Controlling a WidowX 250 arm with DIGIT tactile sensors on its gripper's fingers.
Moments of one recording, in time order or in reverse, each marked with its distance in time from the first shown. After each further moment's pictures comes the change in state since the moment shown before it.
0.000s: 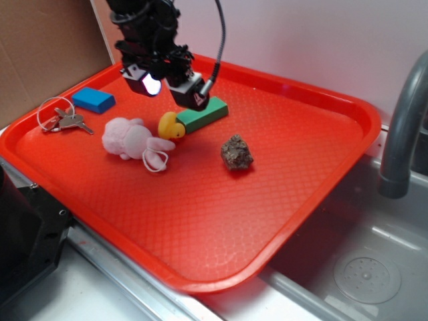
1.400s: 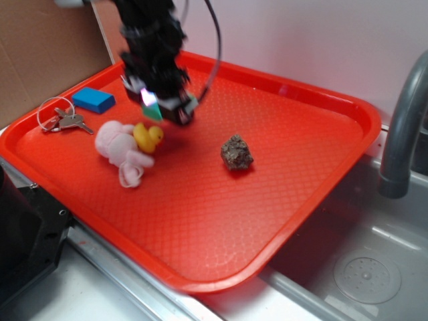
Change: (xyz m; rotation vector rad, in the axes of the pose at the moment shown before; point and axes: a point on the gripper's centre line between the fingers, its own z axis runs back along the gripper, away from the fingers) arm -0.005 0.022 0.013 0.122 0.100 -0.018
